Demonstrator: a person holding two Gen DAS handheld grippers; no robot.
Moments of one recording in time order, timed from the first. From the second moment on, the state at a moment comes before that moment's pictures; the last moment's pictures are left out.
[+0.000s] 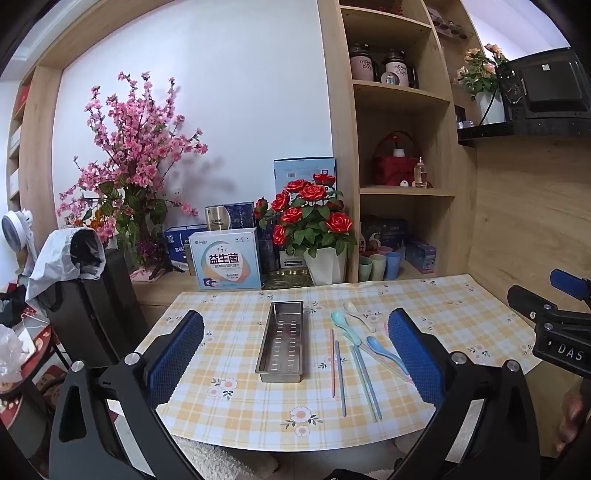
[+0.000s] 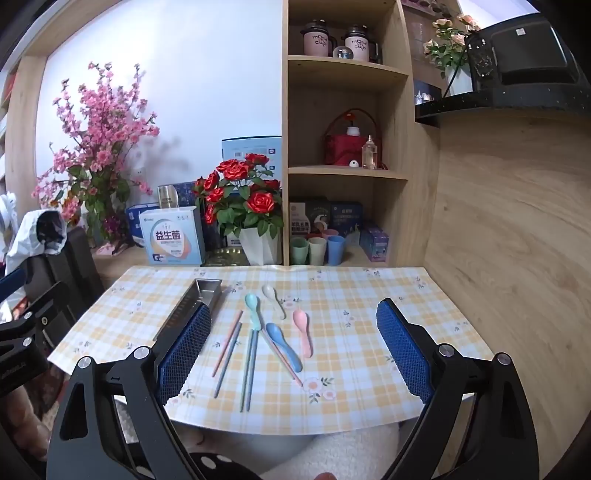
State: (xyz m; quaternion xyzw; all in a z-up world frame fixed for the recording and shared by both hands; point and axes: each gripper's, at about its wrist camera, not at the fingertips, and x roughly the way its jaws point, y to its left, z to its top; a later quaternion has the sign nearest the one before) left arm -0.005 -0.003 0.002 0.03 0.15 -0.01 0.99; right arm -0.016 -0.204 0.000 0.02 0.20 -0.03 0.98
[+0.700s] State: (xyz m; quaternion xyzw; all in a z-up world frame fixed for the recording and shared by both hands) left arm -0.005 0.002 -0.008 0.03 0.15 -0.01 0.99; right arm -0.013 -0.206 -0.002 0.02 0.21 -0.03 0.98
